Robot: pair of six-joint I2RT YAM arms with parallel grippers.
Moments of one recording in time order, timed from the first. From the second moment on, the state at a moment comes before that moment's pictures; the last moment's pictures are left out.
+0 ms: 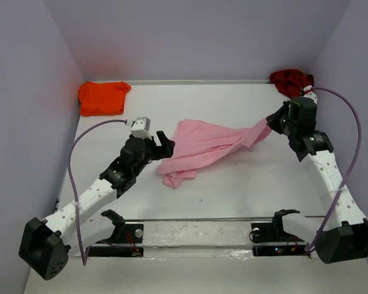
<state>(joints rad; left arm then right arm) -0.59 0.91 0.62 0.05 -0.19 -0.51 0.12 1.07 1.10 -0.51 0.15 0.63</state>
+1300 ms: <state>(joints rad) -0.91 1.02 0.45 -0.25 -0.54 -1.05 0.12 1.11 1.10 -0.51 0.12 0.64</state>
